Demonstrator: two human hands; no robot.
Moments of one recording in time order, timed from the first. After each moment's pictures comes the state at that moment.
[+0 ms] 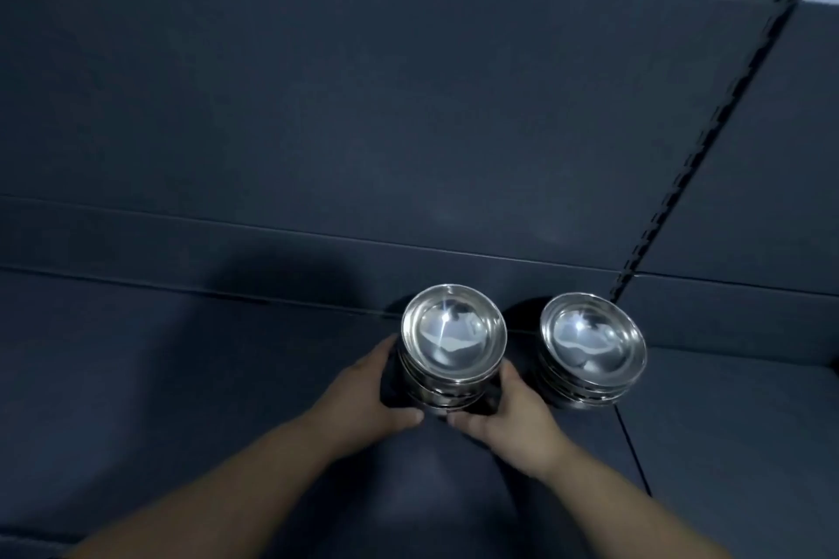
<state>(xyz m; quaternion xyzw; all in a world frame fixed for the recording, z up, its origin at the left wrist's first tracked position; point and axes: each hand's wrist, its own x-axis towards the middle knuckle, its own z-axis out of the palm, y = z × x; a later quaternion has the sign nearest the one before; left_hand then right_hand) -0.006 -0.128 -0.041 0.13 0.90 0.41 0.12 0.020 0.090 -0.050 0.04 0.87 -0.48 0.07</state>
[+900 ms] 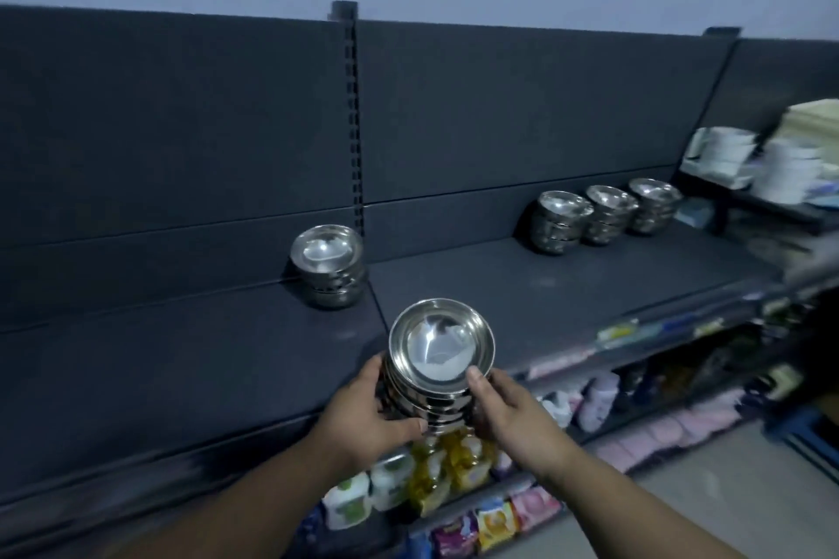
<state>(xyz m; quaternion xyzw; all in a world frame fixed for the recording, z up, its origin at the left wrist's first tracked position) 0.230 0.078 -0.018 0.24 0.77 0.55 0.24 0.335 0.252 -0.009 0.22 0.78 -0.59 -0.03</state>
